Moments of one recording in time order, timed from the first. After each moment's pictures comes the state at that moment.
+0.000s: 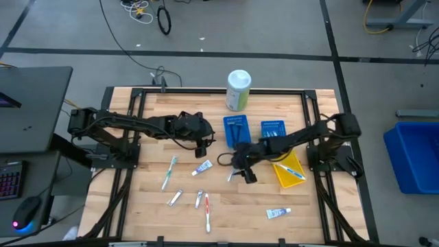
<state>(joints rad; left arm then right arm) 0.08 1.44 0.91 -0.09 -0.12 0.04 0.09 1.73 0.88 -0.04 -0.17 -0.20</state>
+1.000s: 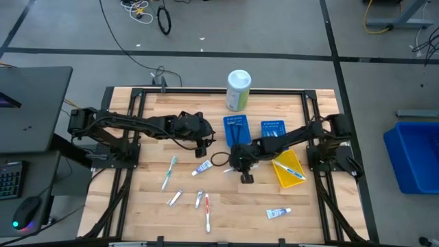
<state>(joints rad) 0.08 1.44 0.91 -0.08 -0.12 0.05 0.10 1.79 1.01 -0.28 -0.13 0.00</state>
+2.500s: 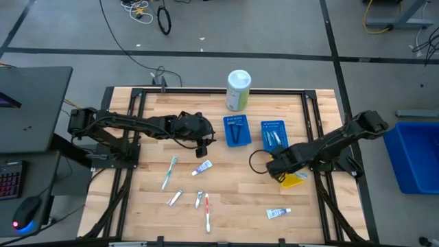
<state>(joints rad) 0.08 1.44 0.91 -0.08 -0.12 -0.02 0.36 1.42 0.86 -1.15 0.11 1.12</state>
